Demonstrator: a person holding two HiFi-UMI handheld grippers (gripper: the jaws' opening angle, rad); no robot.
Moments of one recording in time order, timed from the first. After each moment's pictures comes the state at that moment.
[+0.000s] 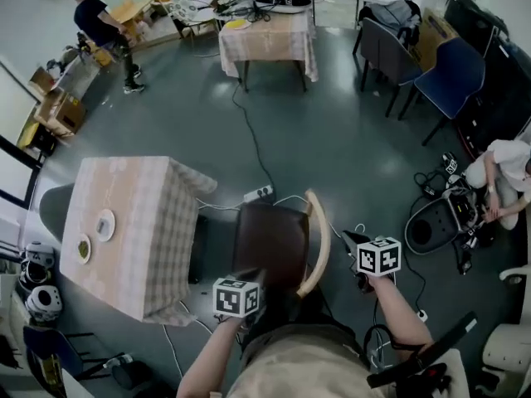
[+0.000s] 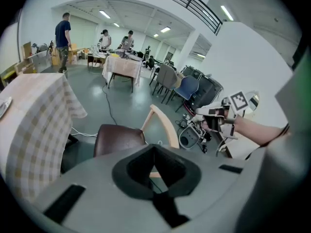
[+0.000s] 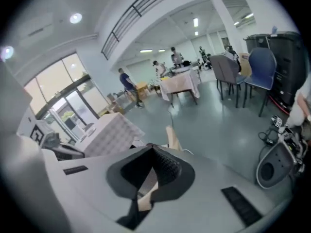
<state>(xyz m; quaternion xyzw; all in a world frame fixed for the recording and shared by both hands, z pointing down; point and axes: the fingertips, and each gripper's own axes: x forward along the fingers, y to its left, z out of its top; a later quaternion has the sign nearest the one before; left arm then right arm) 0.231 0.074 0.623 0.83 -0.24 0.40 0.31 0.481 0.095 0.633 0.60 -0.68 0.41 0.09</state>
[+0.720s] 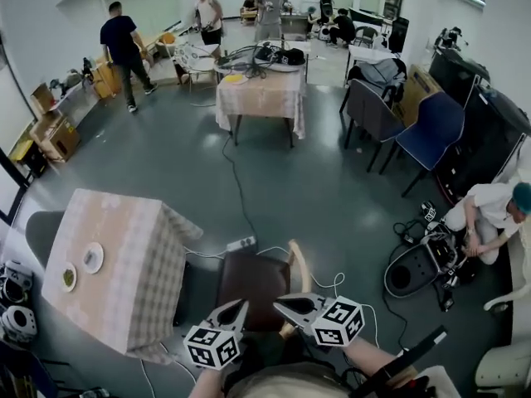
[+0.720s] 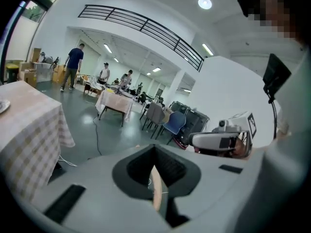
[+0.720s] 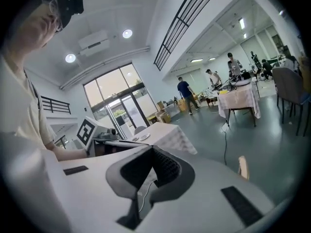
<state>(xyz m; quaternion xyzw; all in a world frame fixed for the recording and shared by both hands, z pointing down) 0.226 0.050 0.490 0.91 -0.25 0.18 0.26 0.285 0.087 0.456 0.41 -0.87 0.27 0.02</state>
